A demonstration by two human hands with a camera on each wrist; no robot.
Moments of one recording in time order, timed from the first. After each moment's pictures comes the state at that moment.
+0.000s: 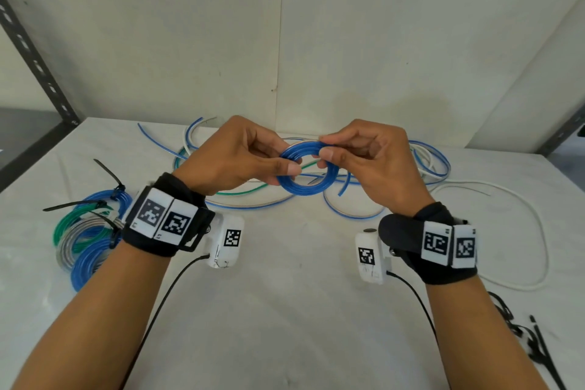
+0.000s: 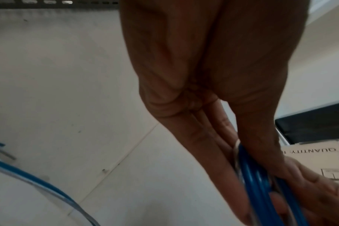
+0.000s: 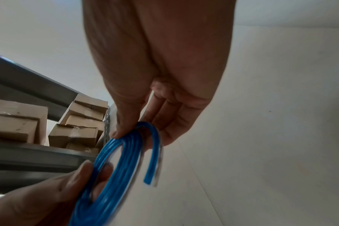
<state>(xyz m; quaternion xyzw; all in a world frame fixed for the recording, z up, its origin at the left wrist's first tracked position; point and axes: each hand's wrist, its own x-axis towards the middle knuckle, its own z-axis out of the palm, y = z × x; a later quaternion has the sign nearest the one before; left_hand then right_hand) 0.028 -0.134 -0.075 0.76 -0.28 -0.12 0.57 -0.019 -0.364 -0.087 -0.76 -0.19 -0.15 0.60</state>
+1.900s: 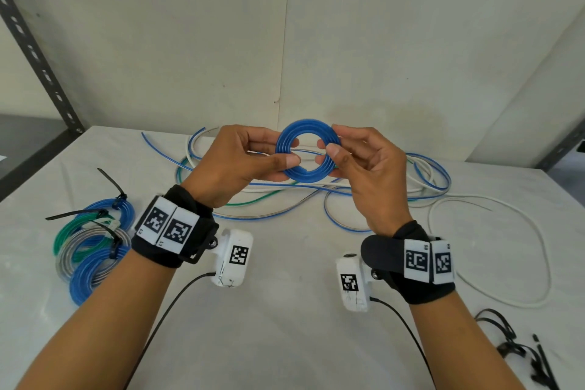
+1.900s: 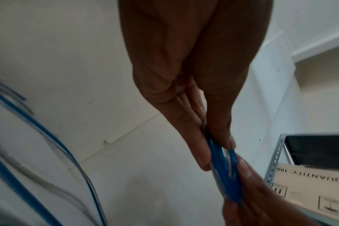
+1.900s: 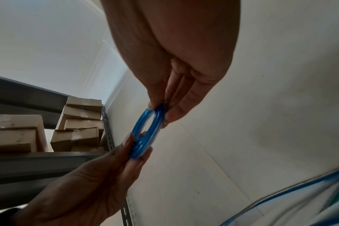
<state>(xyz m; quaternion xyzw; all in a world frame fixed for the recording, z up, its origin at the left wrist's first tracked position) 0.033 -0.142 -0.083 0.68 -0.22 -0.08 0.69 -0.019 -0.342 -0.092 -0.68 -0.09 -0.23 0.69</state>
